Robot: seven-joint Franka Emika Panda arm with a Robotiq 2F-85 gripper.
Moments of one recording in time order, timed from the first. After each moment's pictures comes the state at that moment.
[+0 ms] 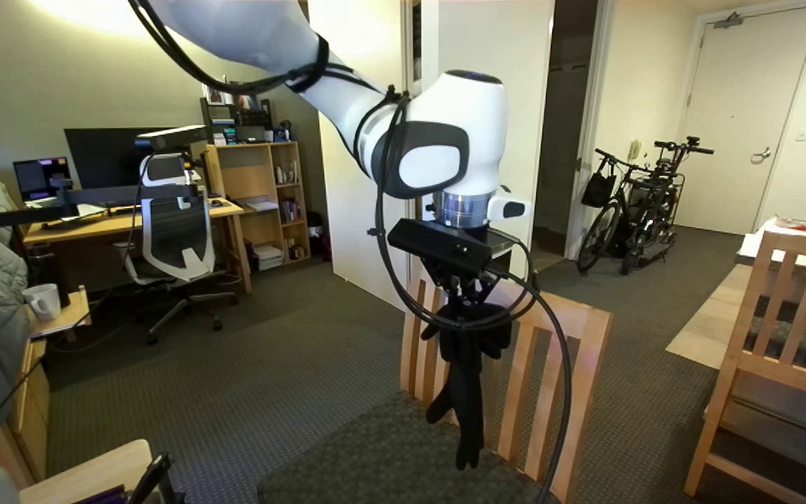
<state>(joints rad) -0.12 0.07 -0.01 -2.18 0.32 2.38 -0.56</state>
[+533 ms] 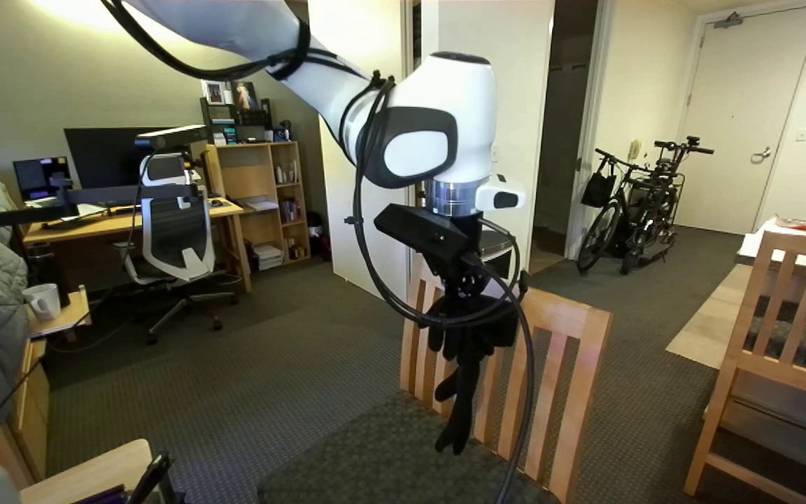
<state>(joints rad) -0.11 0.01 -0.02 -2.23 0.32 2.40 -0.38</state>
